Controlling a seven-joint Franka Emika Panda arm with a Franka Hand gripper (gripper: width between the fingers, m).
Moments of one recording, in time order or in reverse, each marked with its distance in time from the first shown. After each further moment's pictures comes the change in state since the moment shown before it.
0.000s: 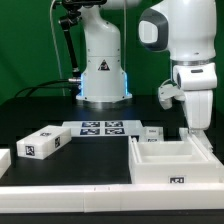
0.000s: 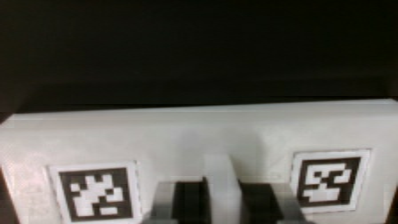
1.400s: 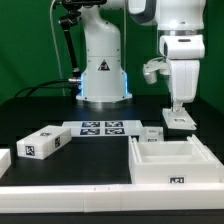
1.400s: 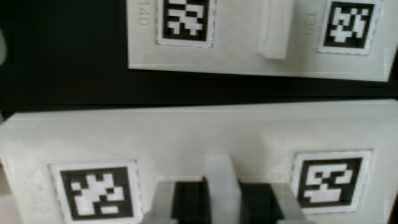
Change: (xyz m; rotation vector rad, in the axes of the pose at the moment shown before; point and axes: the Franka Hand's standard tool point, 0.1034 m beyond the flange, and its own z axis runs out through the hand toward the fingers) arm -0.035 0.013 -0.057 -0.042 -0.067 -0.034
